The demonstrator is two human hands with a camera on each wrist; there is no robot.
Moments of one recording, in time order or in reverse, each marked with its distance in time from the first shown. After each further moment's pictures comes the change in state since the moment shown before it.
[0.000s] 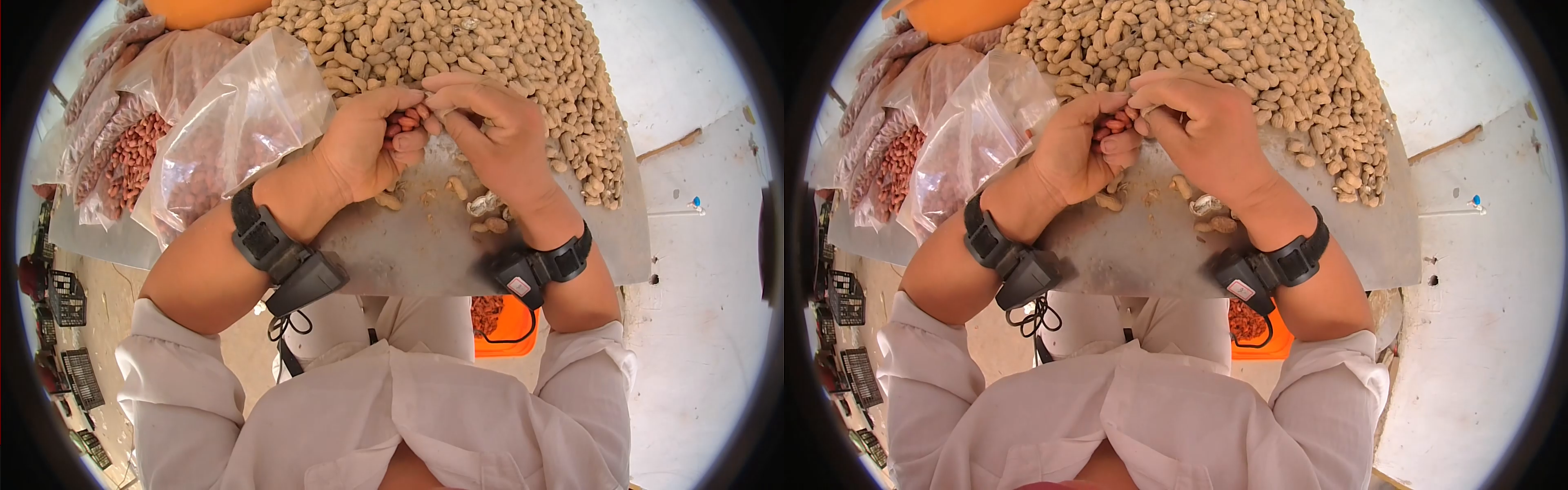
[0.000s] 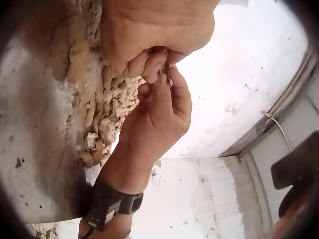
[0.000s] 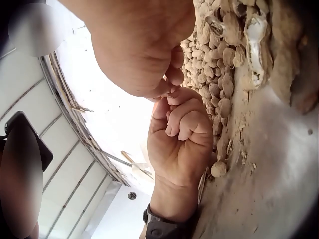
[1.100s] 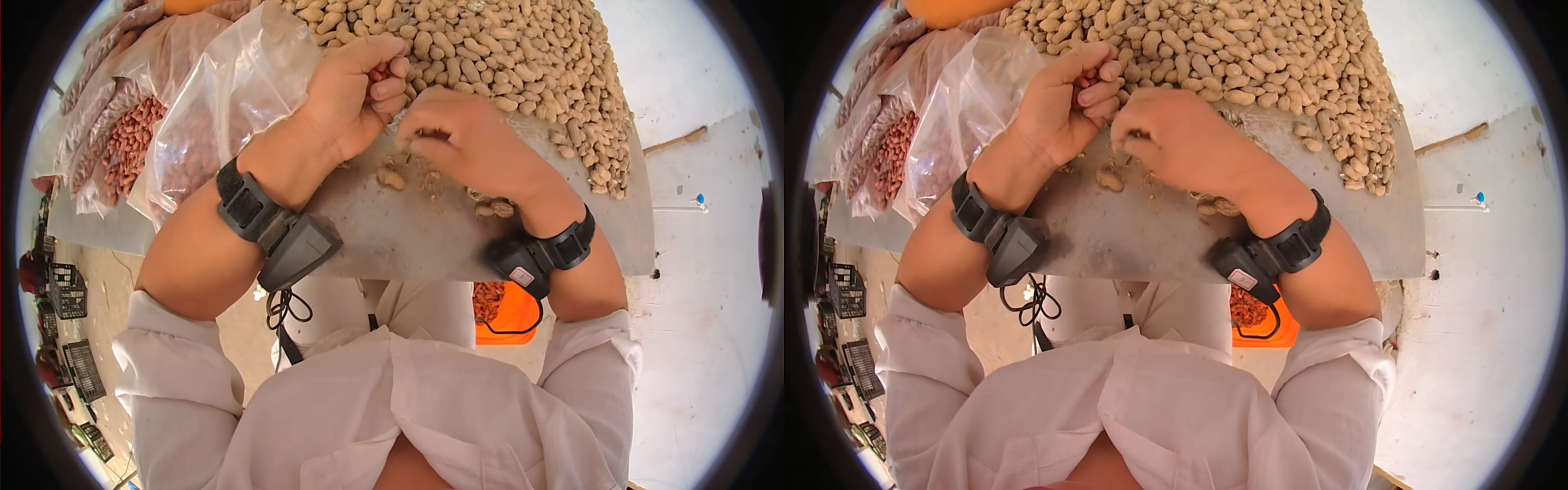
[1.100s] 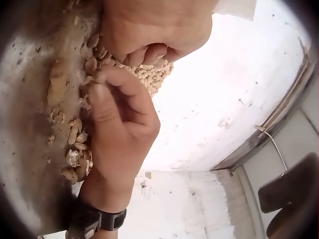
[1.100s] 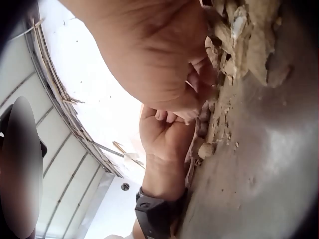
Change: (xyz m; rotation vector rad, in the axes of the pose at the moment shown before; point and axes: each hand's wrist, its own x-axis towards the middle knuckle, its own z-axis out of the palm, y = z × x) left_hand 0.003 0.015 -0.003 0.091 0.136 0.229; right_hand -0.009 0.002 0.008 -0.022 -0.509 0.089
